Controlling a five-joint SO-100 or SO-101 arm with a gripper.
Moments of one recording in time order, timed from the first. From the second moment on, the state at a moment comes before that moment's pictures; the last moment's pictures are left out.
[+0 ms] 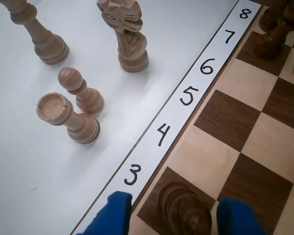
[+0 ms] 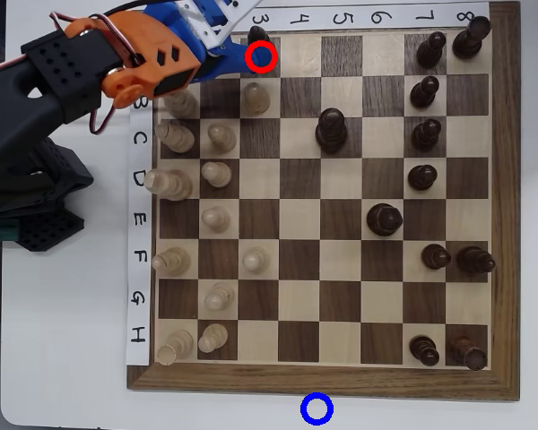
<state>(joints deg) -39.4 109.9 138.3 16.7 100.3</state>
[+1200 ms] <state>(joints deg) -32.5 115.8 140.2 20.9 100.5</state>
